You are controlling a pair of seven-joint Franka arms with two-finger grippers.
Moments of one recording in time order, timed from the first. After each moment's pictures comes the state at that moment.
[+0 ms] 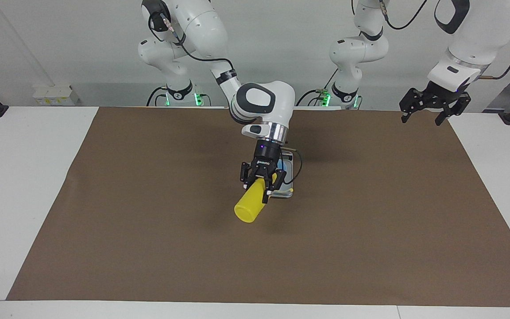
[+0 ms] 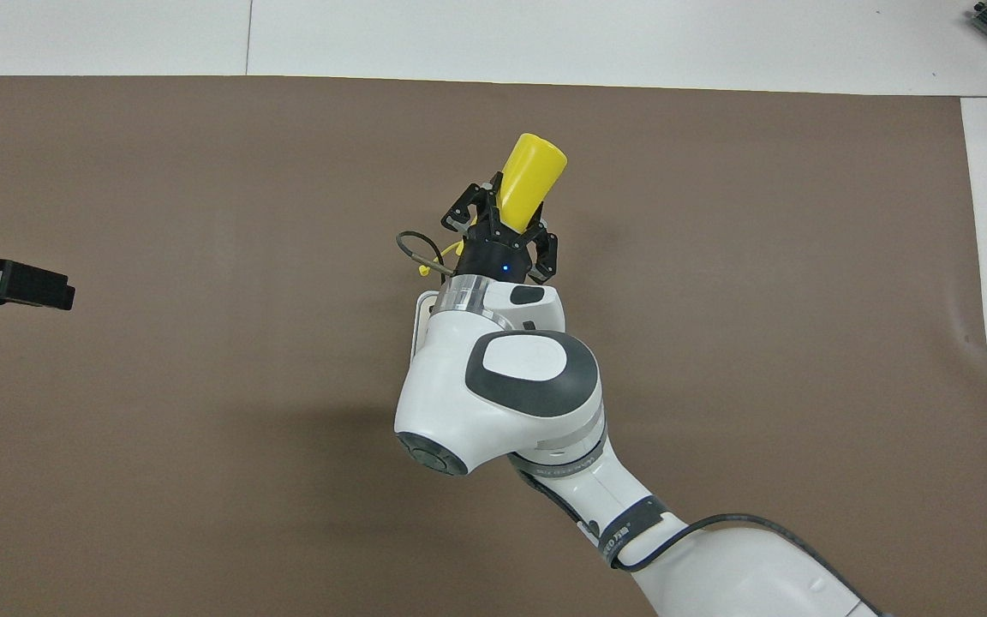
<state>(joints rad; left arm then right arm) 0.12 -0.06 -0.17 -1.64 -0.01 1.59 0.11 0.53 0.43 0.12 -1.70 -1.45 2.32 2.32</state>
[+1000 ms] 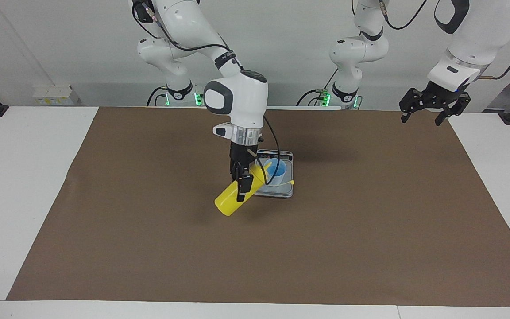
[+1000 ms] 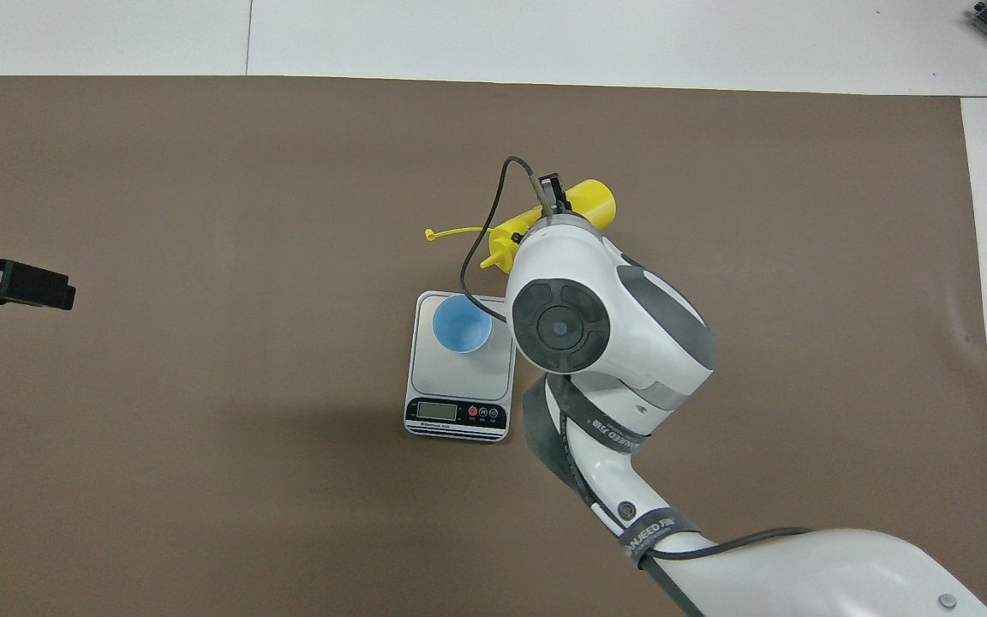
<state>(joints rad) 0.12 -0.06 -0.17 -1.64 -0.01 1.59 0.11 0.38 0.34 0.12 -1.74 -0.57 2.37 2.17</state>
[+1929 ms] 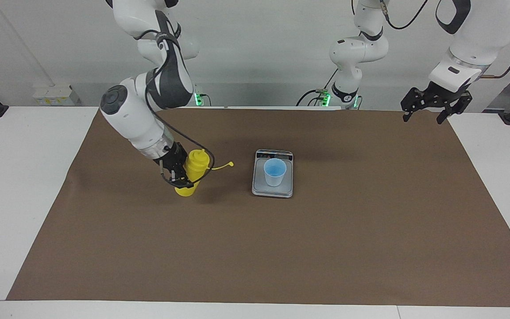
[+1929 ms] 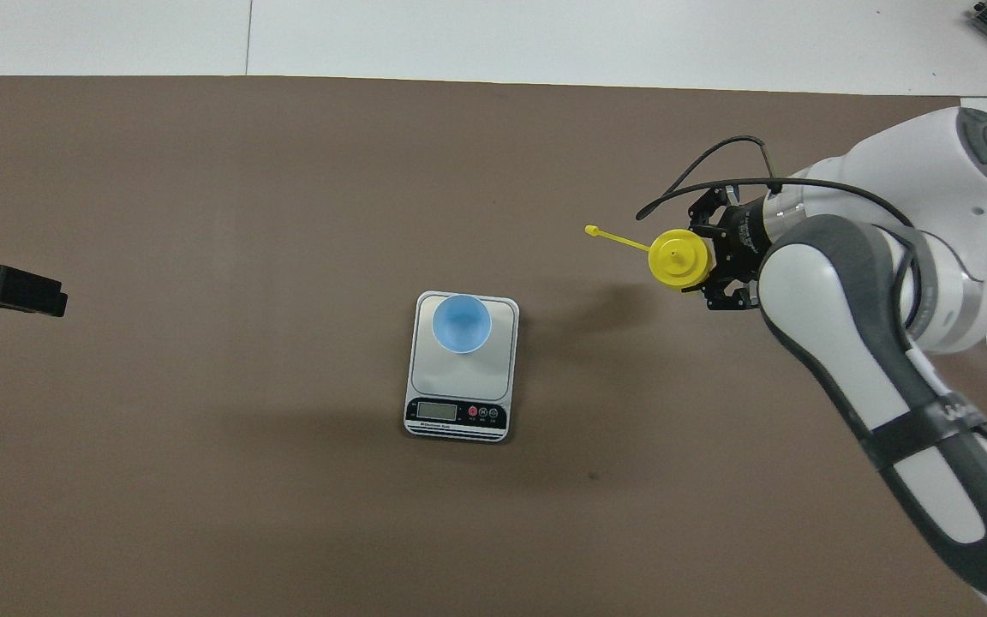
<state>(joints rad) 0.12 -0.05 -0.18 -1.63 0.01 1.56 0.11 -0.02 0.23 0.11 -1.78 0.39 1.98 1.36</state>
